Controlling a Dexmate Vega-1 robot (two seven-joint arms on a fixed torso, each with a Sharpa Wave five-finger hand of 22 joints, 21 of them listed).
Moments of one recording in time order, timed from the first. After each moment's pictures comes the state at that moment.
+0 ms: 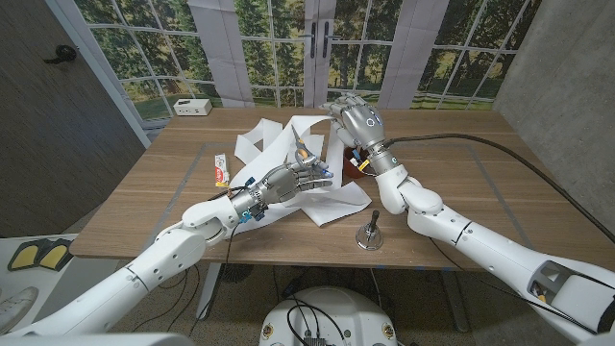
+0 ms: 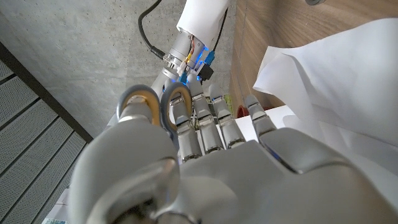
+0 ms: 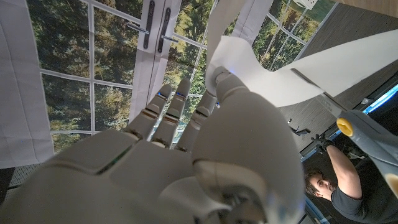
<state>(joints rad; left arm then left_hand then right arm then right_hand) 1.08 0.76 0.43 -1.79 -0.93 -0.10 -0.49 0.82 0.15 0.24 -0.11 0.19 0.79 -0.08 0.41 0.37 0.72 -0.07 0.40 0.66 0.50 -0.05 0.33 0.27 0.15 0.21 0.29 0.21 -0.68 -0.59 -0.82 -1.59 -0.90 -0.09 -0.76 1.20 0.16 0.26 -0.15 0.27 0.65 -0.14 0.20 0.20 0.97 -0.20 0.31 0.31 0.48 -0.05 0.40 0.31 0.39 0.02 0.21 0.18</state>
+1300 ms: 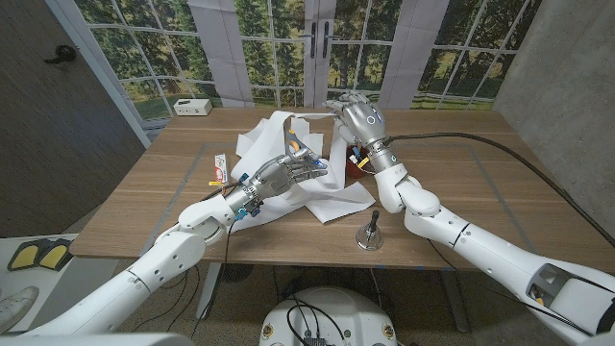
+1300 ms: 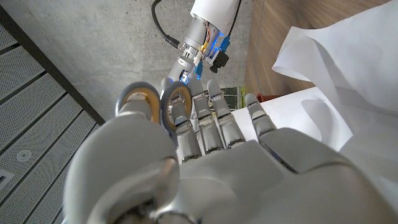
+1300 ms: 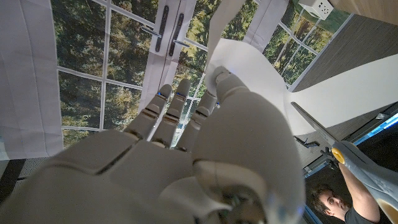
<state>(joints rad) 1.08 0.73 0.40 -1.75 -0.96 -0.18 -0.54 0.84 0.12 0.31 -0.05 0.20 0.80 -0.12 0.46 0.45 0.72 -0.07 0.40 0.69 0.52 -0.05 0.38 0.35 0.16 0.20 0.30 0.21 -0.69 -0.57 -0.81 -1.63 -0.92 -0.19 -0.72 1.20 0.16 0.27 -0.15 0.28 0.65 -0.14 0.20 0.20 0.97 -0.20 0.31 0.31 0.48 -0.05 0.39 0.31 0.39 0.02 0.21 0.18</state>
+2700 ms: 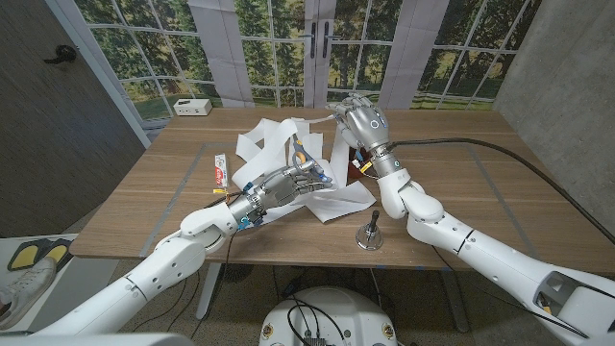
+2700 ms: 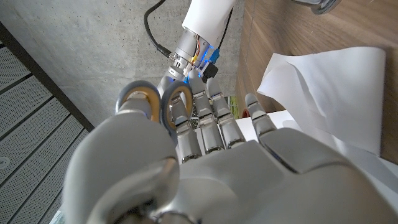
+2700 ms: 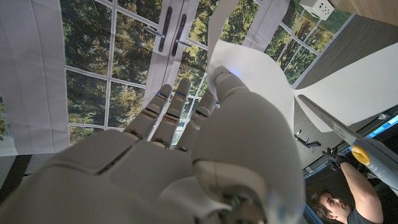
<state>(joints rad) 1.11 0.75 0.42 -1.78 -0.94 -0.16 -0.52 0.86 0.11 0.33 -0.03 0.18 0.82 -0.09 0.50 0.50 0.74 -0.05 0.44 0.72 0.53 -0.05 0.40 0.38 0.15 0.21 0.30 0.21 -0.73 -0.60 -0.80 -1.66 -0.93 -0.21 -0.74 1.20 0.16 0.26 -0.15 0.28 0.66 -0.14 0.20 0.20 0.97 -0.20 0.32 0.31 0.48 -0.05 0.39 0.32 0.39 0.02 0.21 0.18</state>
